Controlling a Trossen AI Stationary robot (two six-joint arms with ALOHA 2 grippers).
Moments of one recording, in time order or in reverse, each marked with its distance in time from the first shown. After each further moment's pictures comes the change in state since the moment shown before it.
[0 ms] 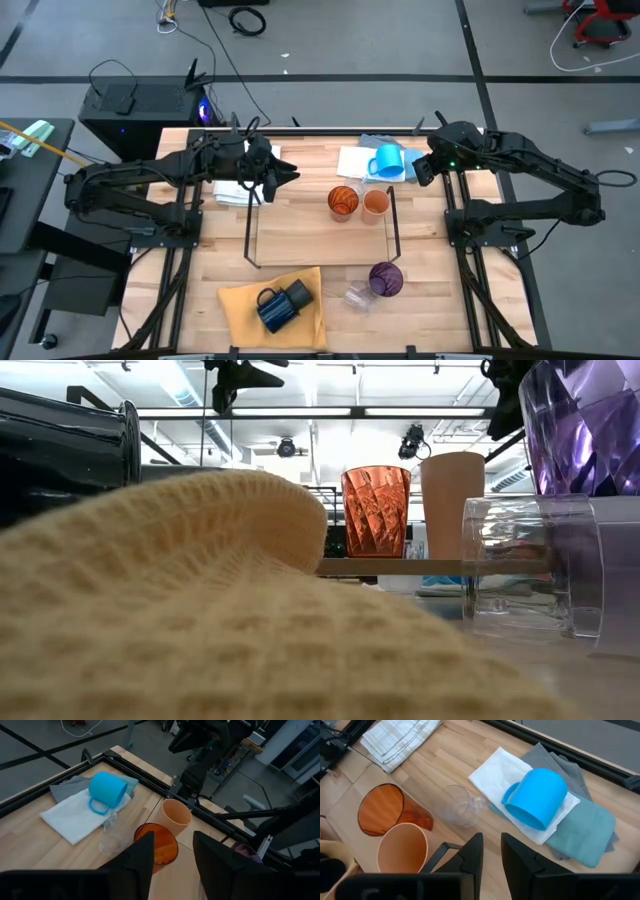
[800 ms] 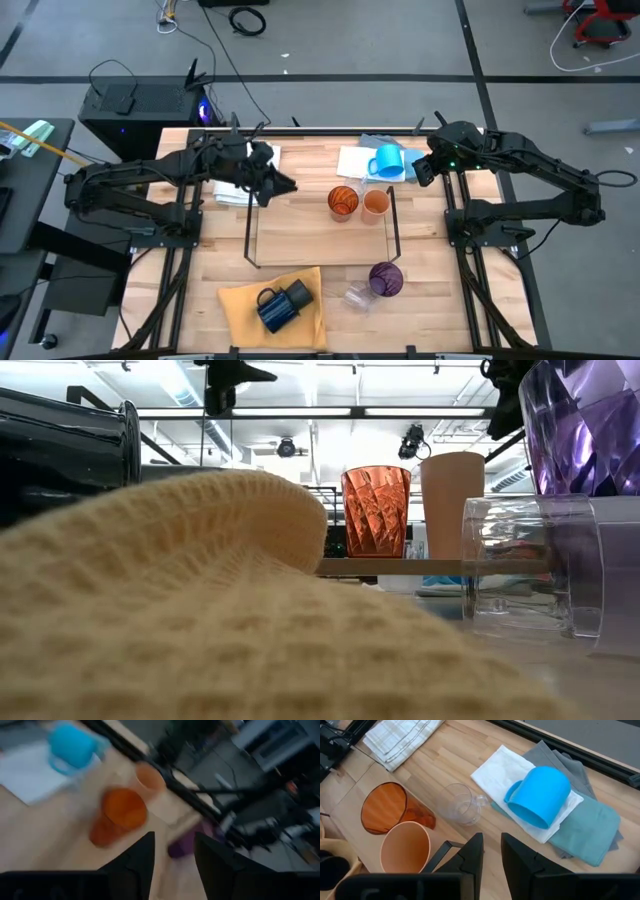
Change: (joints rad) left arm -0.013 0.000 0.002 -0.080 0.205 -0.134; right arm 0.000 0.000 0.000 0.000 -0.015 0.008
